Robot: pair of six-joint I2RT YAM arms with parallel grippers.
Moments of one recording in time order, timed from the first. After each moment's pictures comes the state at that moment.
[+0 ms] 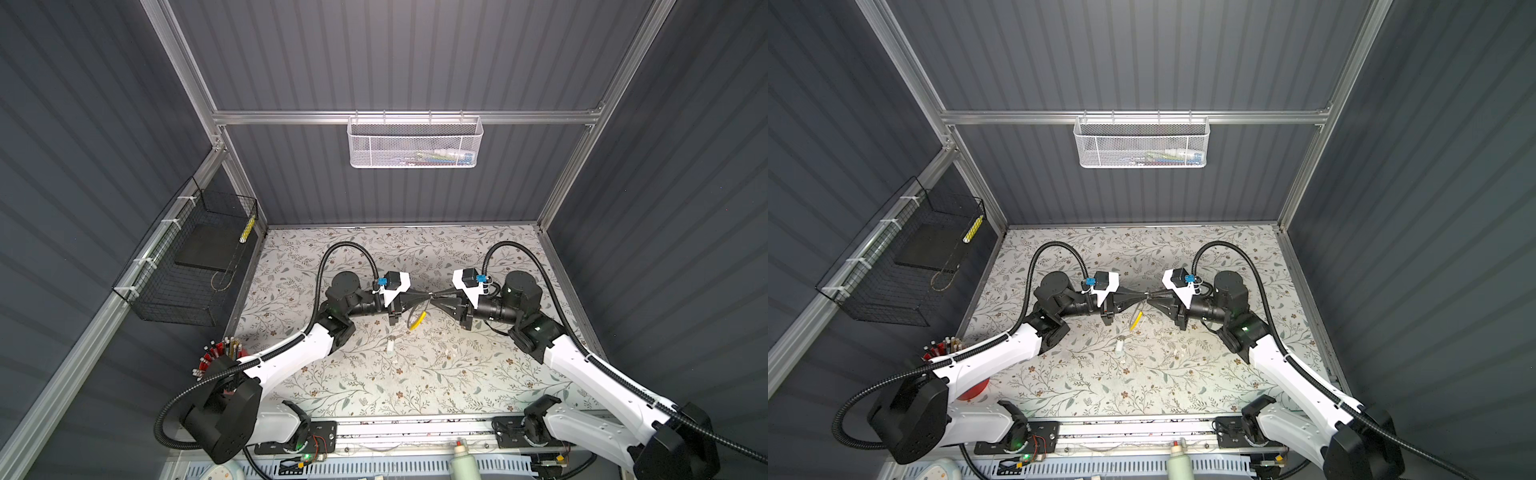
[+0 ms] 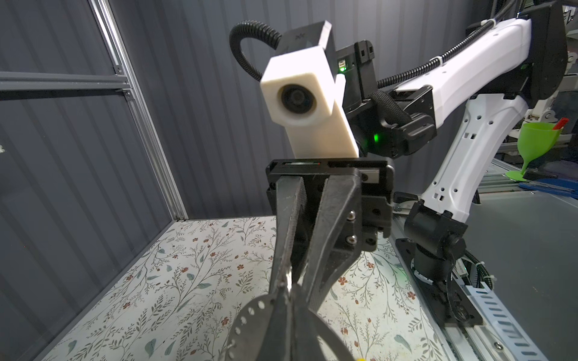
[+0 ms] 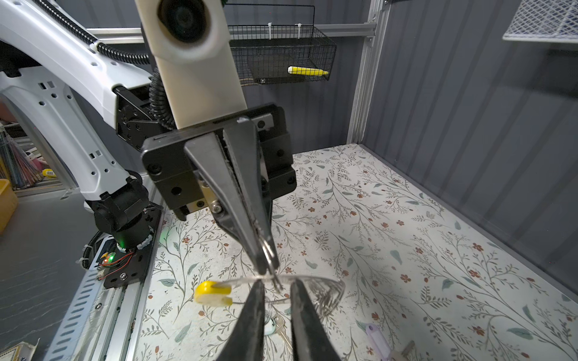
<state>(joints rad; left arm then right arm) -0.67 1.33 0.76 0.66 0.86 0.09 0.50 1.03 0.70 0.18 -0.80 -0.12</state>
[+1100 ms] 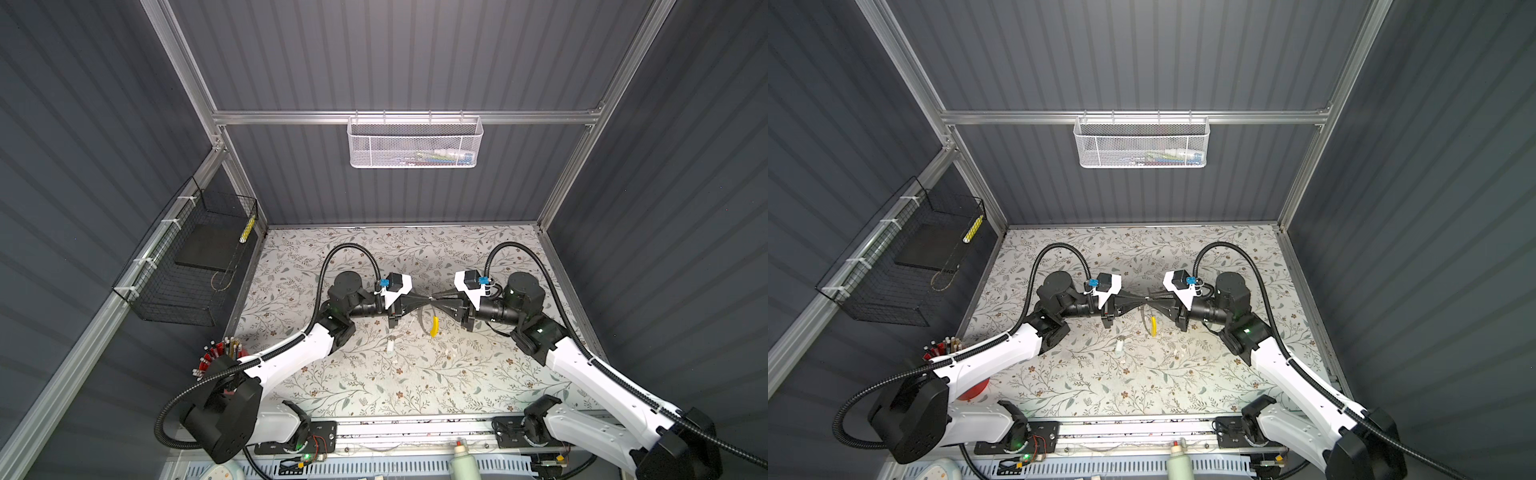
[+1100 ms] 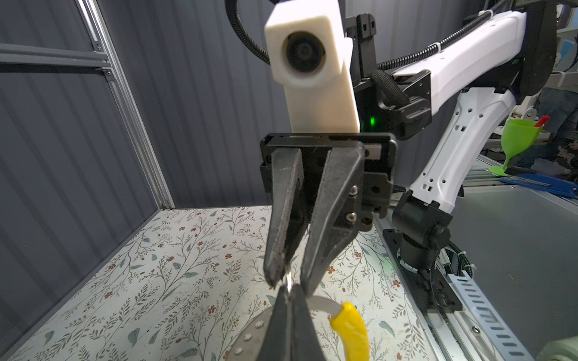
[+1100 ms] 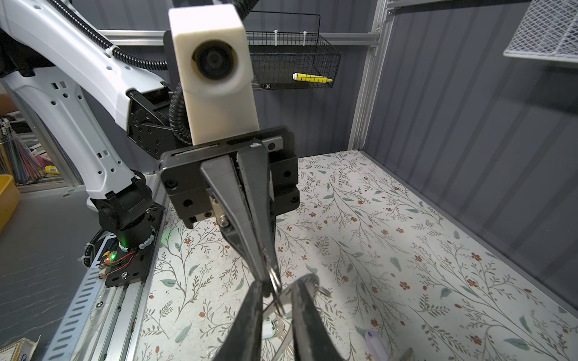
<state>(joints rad) -0.67 1.33 0.76 0.60 0.89 0.10 0.50 1.01 0.70 0.17 -0.80 -0.14</state>
